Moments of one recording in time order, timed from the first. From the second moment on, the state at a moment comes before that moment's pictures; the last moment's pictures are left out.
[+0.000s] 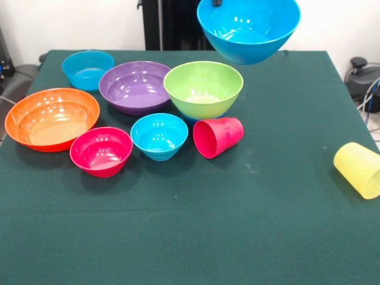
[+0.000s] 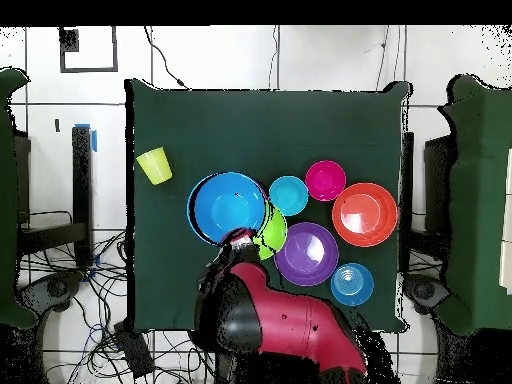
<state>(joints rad) -0.31 -1.14 0.06 2.20 -0.11 0.15 2.73</state>
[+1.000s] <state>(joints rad) -0.41 -1.08 0.11 2.12 -0.17 0.17 2.73</state>
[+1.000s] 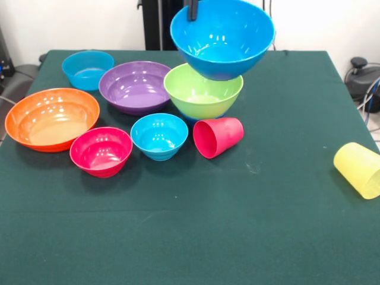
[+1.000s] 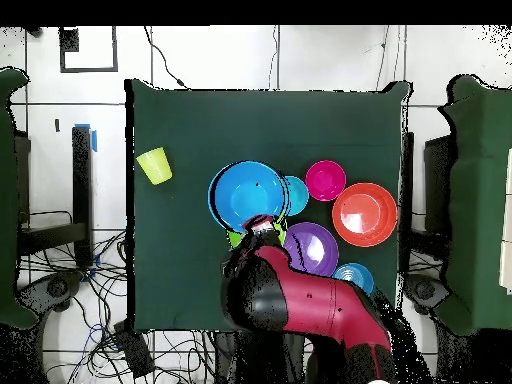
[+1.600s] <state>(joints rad) -0.70 -1.13 0.40 2.15 -0.16 0.26 2.73</state>
